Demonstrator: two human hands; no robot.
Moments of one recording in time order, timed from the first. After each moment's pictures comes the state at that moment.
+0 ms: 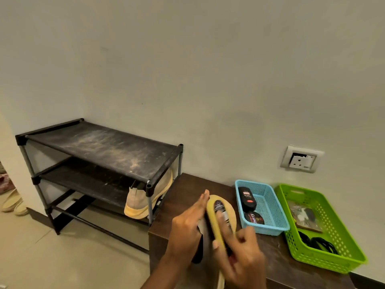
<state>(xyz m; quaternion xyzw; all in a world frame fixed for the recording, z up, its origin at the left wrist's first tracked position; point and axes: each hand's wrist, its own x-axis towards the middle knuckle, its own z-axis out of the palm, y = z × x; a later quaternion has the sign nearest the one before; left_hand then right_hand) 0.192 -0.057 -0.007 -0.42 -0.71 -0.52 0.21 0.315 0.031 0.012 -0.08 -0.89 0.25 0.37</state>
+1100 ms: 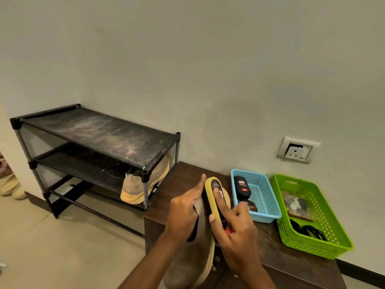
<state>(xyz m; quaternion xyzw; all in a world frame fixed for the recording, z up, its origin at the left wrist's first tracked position) 0.185 -0.045 -0.012 -0.42 -0.72 -0.52 0.19 0.306 0.053 0.008 -0.12 -0.88 0.27 0.36</state>
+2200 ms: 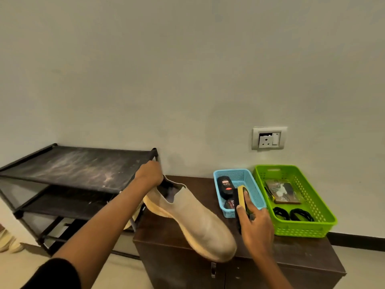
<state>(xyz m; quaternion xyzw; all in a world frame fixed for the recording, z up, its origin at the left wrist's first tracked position) 0.081 0.007 0.081 -0.26 -0.97 0.01 -0.01 0.324 0.136 -0.016 -0.43 -0.73 0.38 0.36</state>
